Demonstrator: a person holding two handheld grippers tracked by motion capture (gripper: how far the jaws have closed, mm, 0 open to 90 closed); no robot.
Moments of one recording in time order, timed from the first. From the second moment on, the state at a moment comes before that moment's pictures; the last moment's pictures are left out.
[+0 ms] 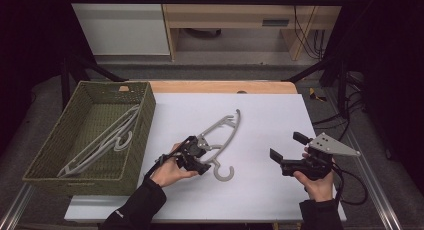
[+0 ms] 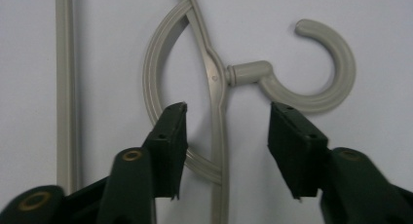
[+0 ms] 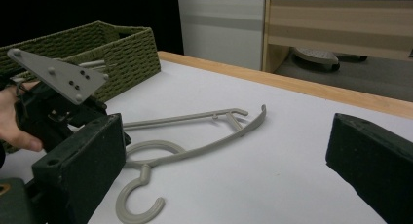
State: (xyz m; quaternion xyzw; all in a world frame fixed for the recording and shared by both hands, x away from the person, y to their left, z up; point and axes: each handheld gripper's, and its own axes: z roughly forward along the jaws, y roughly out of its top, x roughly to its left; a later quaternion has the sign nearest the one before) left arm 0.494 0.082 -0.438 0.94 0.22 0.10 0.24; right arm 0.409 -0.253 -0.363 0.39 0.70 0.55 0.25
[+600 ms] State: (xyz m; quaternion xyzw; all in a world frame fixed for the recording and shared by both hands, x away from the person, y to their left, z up) left arm 0.501 0.074 -0.453 0.95 0.22 0.09 0.21; right arm 0.409 -0.252 -0.364 0.39 0.70 0.55 0.25
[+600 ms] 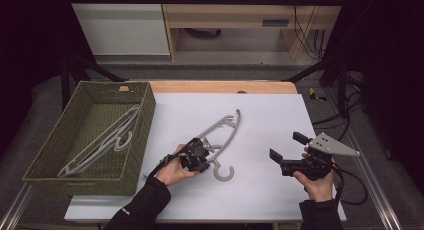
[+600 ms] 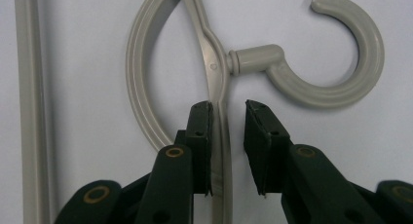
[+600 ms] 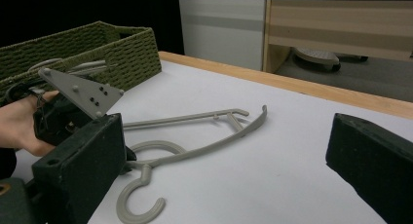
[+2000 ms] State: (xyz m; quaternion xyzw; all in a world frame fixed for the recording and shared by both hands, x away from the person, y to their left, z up) left arm 0.495 0.072 -0.450 0.94 0.25 0.08 0.20; right arm 0.409 -0.252 -0.363 0.39 0.70 0.55 0.25
